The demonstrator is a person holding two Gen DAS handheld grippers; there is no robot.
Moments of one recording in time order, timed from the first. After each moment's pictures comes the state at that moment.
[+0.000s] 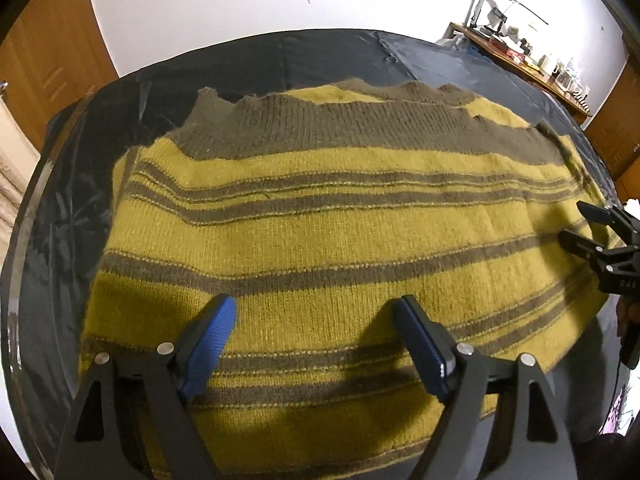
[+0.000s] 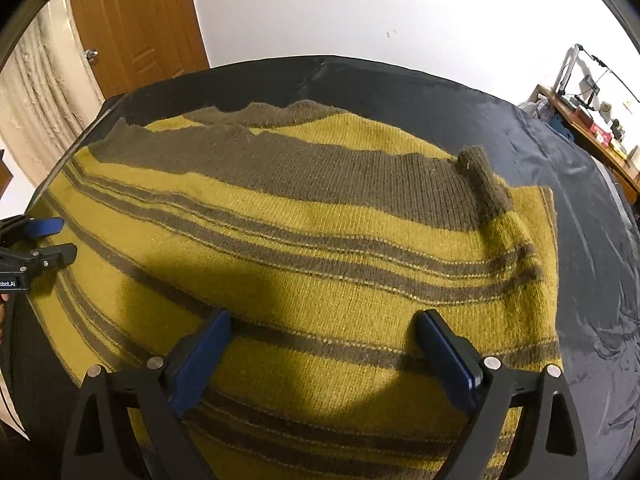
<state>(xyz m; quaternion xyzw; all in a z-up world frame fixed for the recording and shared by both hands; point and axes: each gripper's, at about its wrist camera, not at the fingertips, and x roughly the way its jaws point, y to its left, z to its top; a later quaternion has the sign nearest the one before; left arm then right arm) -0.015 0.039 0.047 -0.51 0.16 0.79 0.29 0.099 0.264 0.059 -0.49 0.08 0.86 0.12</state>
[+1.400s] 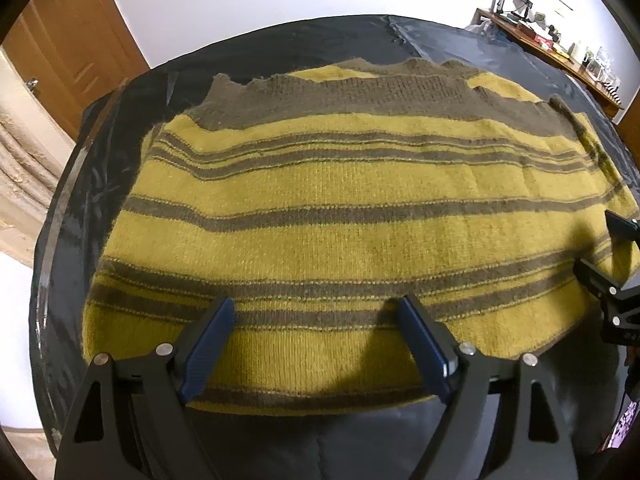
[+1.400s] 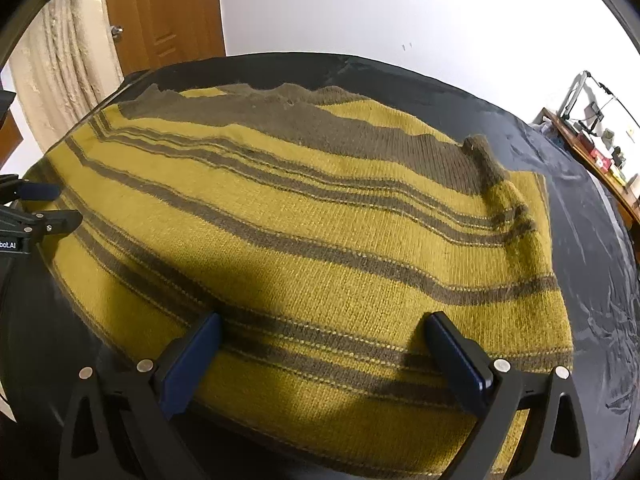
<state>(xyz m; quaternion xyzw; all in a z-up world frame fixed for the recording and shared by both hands) 0.027 0.052 0.069 -0.52 0.20 0.80 0.21 0.139 0.239 0.050 -0.48 0.03 0.87 0.10</state>
